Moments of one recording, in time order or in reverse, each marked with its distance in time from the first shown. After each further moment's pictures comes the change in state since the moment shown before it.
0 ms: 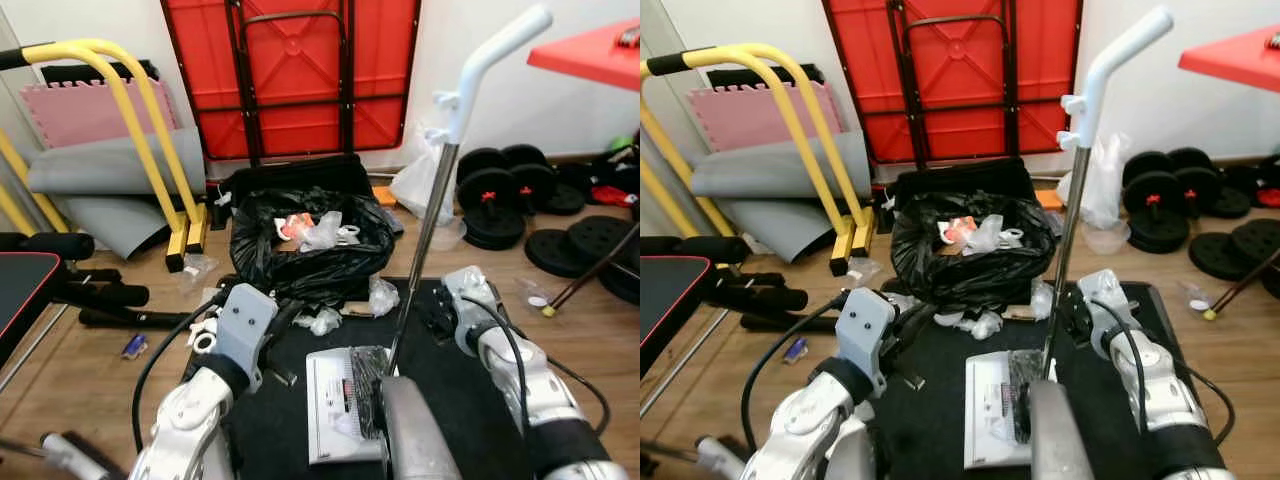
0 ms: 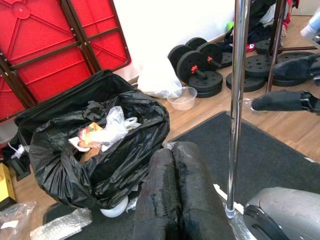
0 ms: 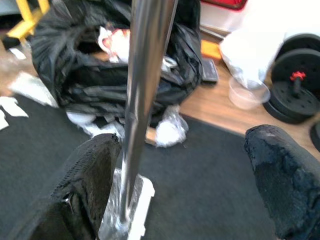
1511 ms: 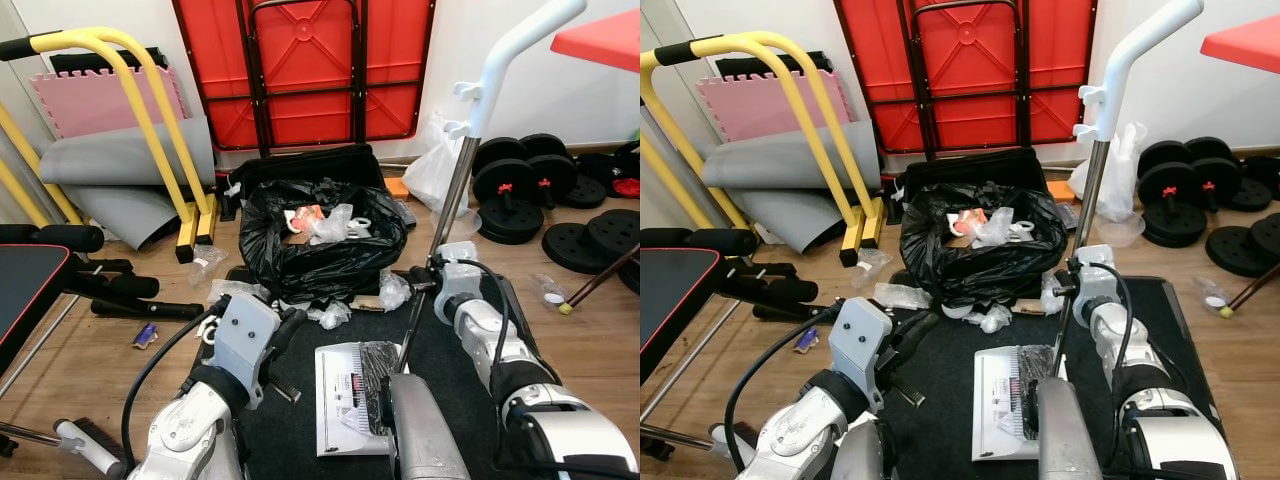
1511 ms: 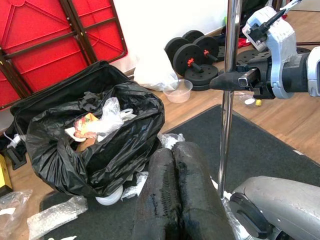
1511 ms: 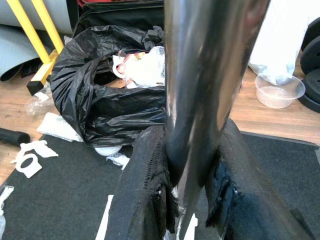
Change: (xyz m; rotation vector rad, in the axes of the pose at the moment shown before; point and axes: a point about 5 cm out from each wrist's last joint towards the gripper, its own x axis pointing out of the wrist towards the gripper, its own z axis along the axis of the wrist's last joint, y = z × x) left arm -0.016 -0.010 0.015 -0.012 0.002 -0.029; right arm 0.034 0.007 0.014 0.181 -0.087 -0.037
